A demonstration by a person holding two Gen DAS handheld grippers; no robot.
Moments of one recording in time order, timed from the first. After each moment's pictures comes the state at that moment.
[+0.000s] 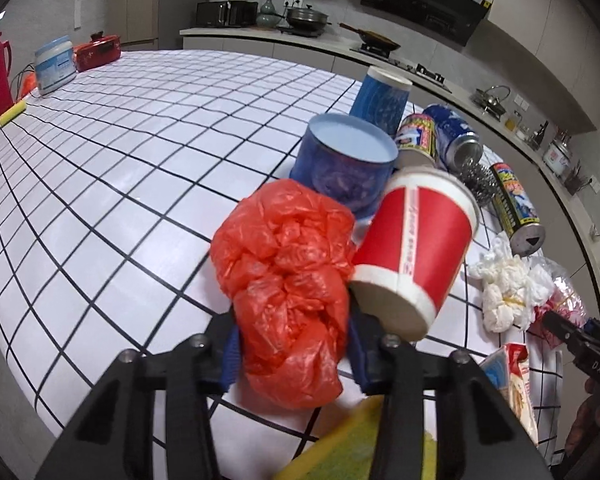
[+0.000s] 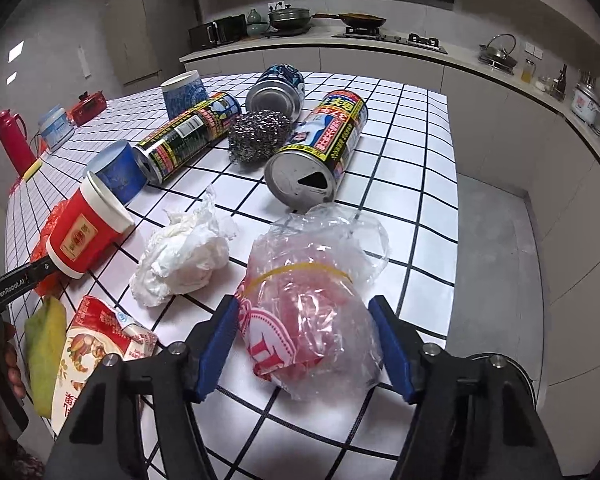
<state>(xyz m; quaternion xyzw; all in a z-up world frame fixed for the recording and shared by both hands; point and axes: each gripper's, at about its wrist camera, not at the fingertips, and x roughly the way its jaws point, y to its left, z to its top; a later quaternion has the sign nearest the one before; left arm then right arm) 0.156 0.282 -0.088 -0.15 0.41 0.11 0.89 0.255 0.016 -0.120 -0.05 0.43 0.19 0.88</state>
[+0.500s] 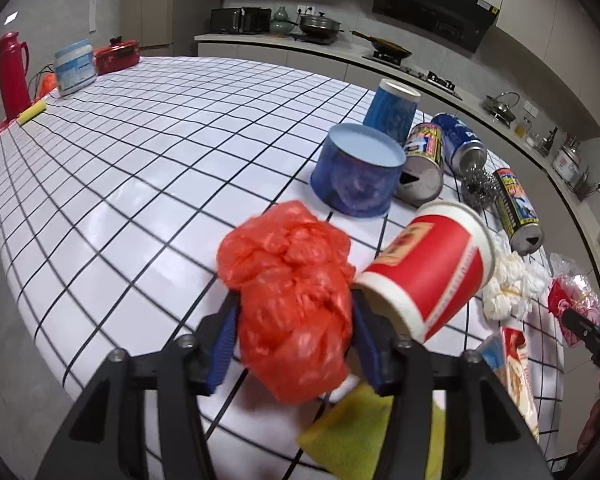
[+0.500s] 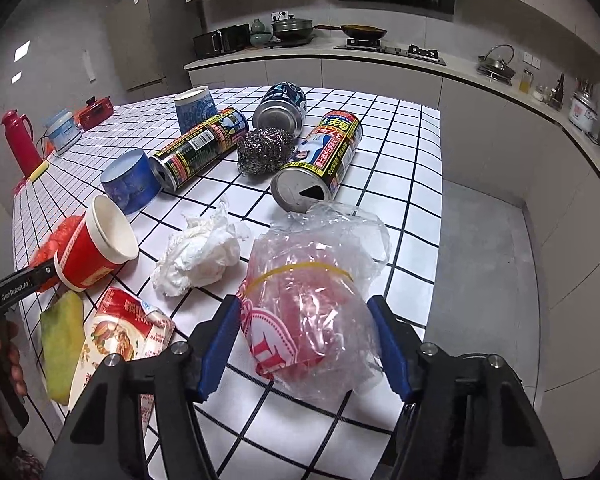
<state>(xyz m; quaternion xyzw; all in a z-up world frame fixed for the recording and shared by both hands) 0.142 0.285 -0.079 -0.15 0.40 0.14 0.89 0.238 0.005 -0.098 -0.05 0.42 0.19 0.89</state>
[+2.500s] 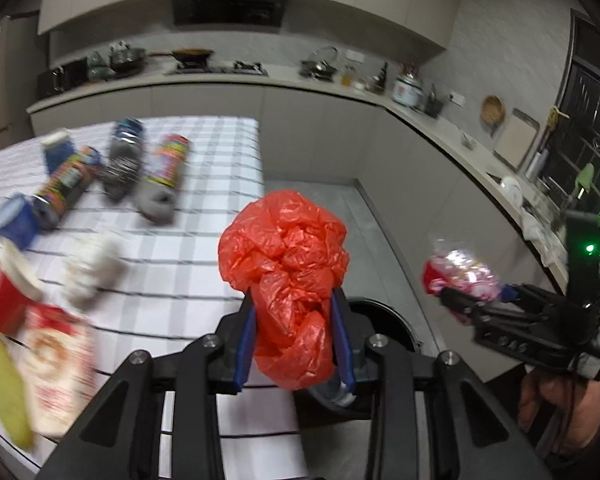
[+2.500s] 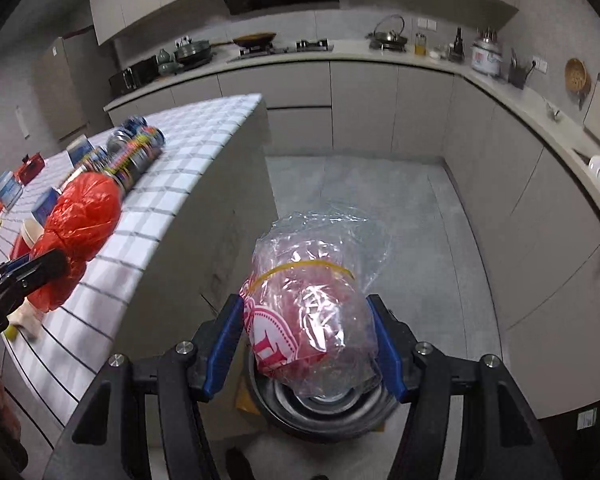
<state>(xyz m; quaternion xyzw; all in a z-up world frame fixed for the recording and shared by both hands) 0.156 -0.015 -0.035 -0.05 0.38 -0.13 0.91 0.182 -0.244 -0.106 0.01 0.42 0.07 0.90</state>
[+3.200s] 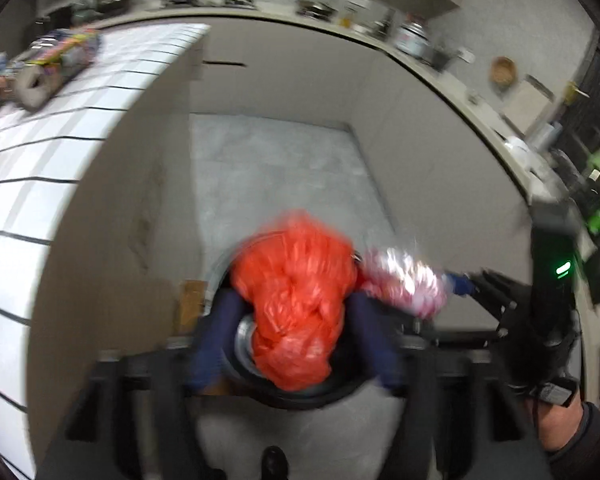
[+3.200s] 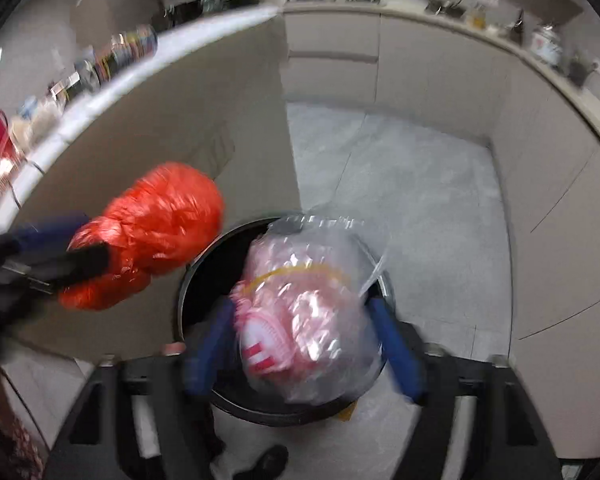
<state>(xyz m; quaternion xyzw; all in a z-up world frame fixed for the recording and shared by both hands) 0.166 -0.114 -0.116 -0.08 0.46 -0.12 0.88 0.211 -0.300 -0.228 -0.05 0.50 0.16 0.85</state>
